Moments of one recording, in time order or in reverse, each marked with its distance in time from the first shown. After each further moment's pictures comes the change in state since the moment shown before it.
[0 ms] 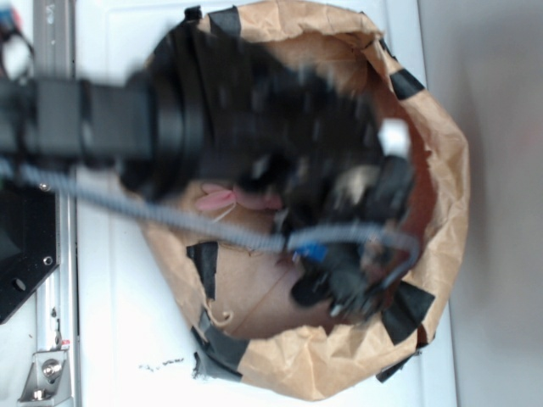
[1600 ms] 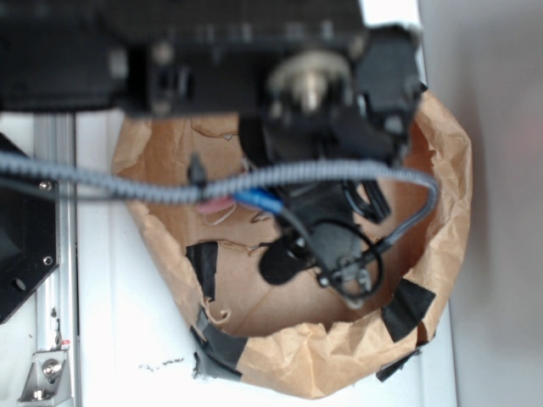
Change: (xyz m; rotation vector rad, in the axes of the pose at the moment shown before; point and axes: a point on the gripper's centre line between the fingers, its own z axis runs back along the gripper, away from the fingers) arm -0.018 -0.006 0.065 0.103 -0.111 0.013
